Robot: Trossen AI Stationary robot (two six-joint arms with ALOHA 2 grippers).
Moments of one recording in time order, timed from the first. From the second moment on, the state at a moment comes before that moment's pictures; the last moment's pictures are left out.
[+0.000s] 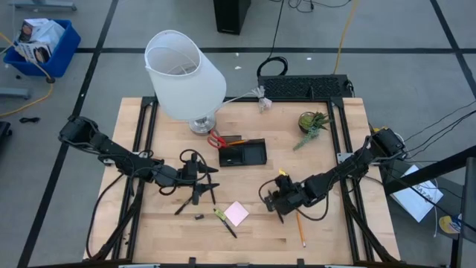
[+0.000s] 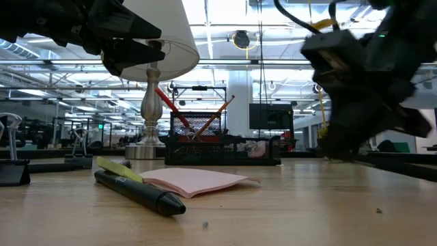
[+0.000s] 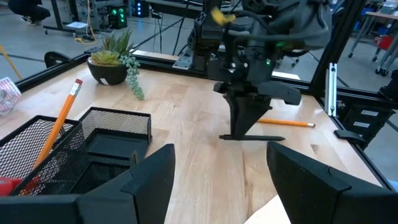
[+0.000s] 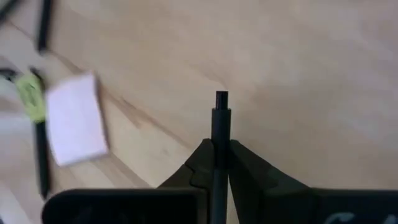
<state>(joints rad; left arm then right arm) -0.40 1.26 0.41 0.65 -0.45 -0.24 0.48 1.64 0.80 -0.25 0.33 1.55</state>
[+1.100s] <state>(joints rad) -0.40 1.26 0.41 0.65 -0.45 -0.24 0.17 1.64 0.80 0.73 0.61 0.33</state>
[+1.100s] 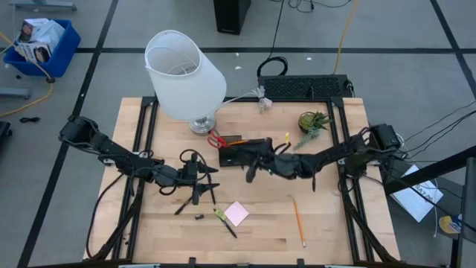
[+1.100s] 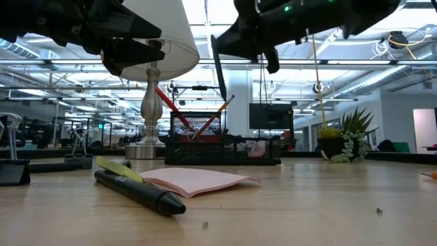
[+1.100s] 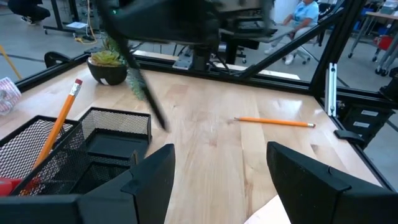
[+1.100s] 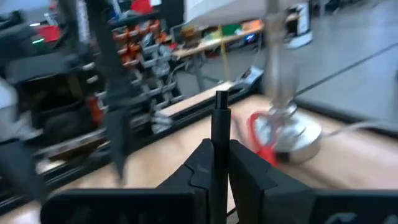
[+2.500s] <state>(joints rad) -0.40 1.26 0.41 0.65 -0.45 -0.24 -0.03 2.01 0.94 1.15 0.47 -0.11</state>
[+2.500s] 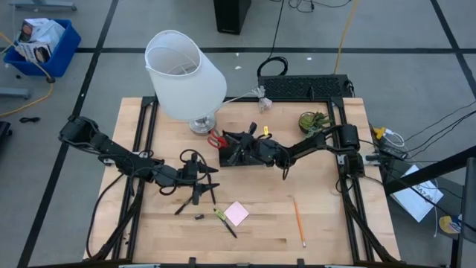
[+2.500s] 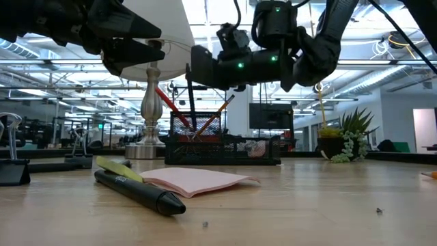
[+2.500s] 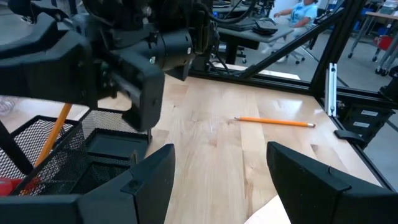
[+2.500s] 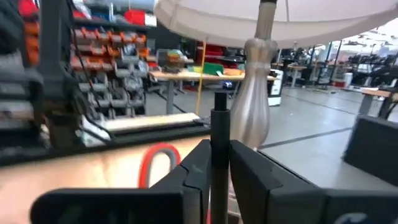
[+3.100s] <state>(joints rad) -0.40 1.26 0.41 0.65 -0.45 -0.24 0.02 1.99 0.94 1.21 0.47 -0.15</state>
